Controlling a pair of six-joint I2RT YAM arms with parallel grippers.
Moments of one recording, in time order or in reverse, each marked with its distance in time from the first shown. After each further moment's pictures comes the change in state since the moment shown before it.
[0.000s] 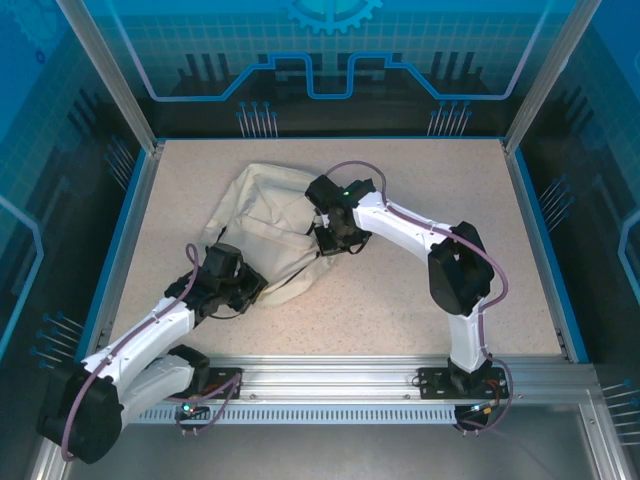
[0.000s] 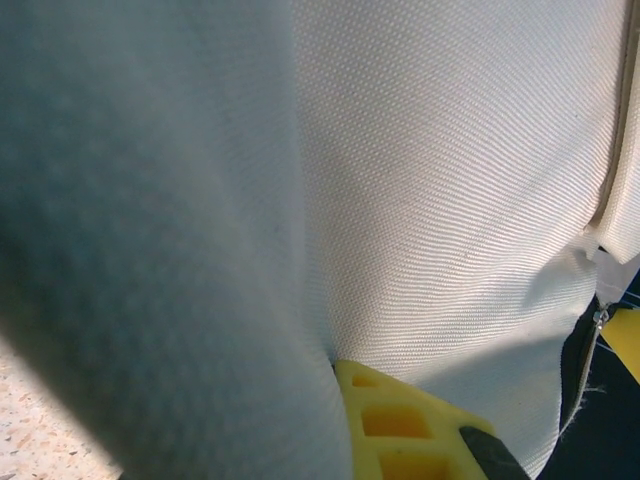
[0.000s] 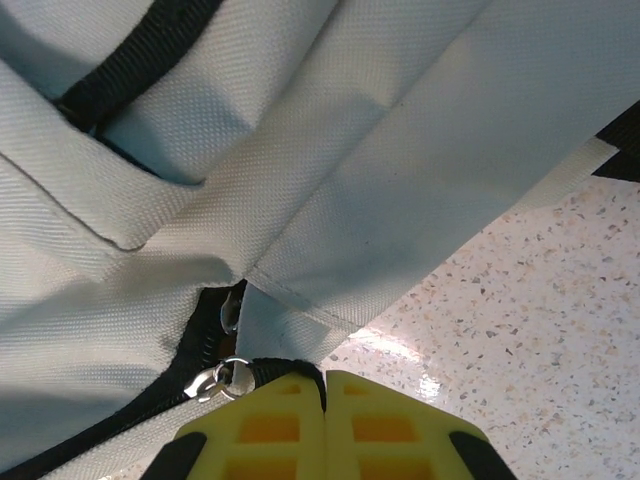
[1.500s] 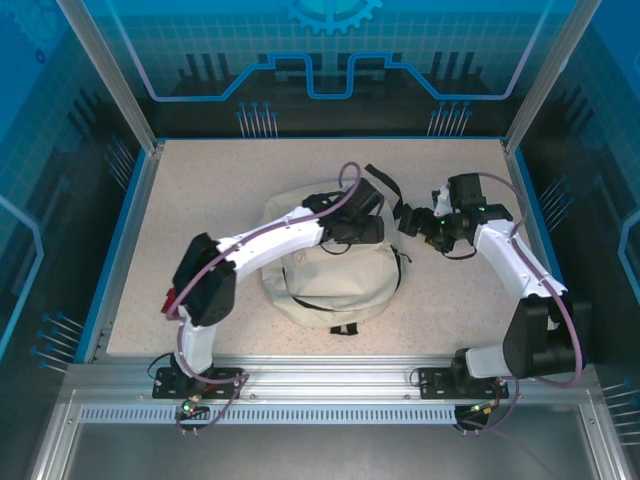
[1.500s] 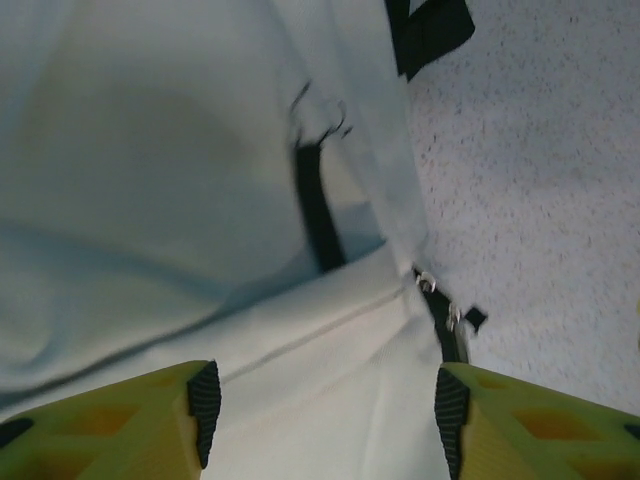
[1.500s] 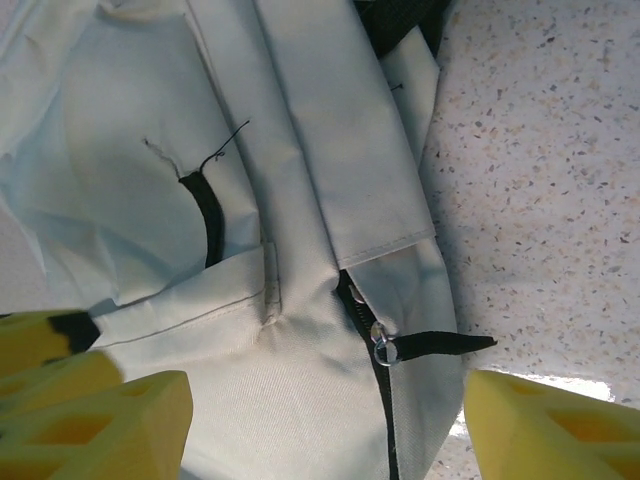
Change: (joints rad) left arm -0.458 1.046 1.268 -0.286 -0.324 0.483; right arm -0.662 -0.598 -0.636 0.327 -0.410 0.037
